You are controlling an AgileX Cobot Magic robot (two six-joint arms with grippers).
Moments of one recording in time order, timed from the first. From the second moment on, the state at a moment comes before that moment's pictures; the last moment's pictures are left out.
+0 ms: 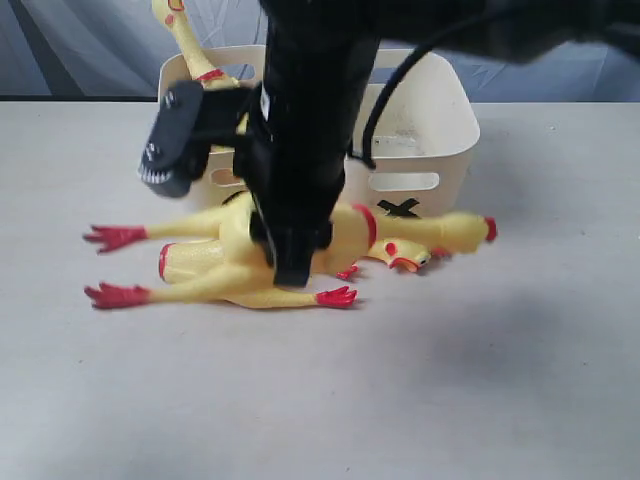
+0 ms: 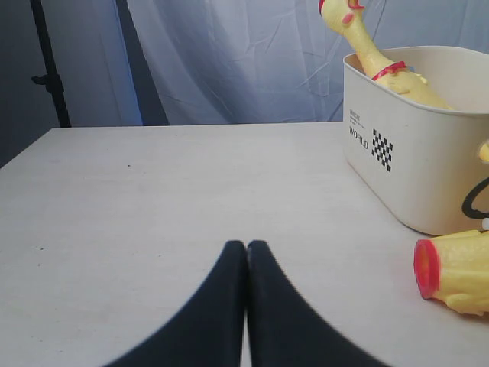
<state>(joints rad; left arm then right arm) 0.03 0.01 0.00 0.04 0.25 -0.01 0.89 1.81 -1.63 0.01 1.21 -0.74</state>
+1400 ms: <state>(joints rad) 0.03 0.01 0.00 0.04 0.25 -0.01 0.80 2.05 -1.77 0.43 0.01 -0.62</state>
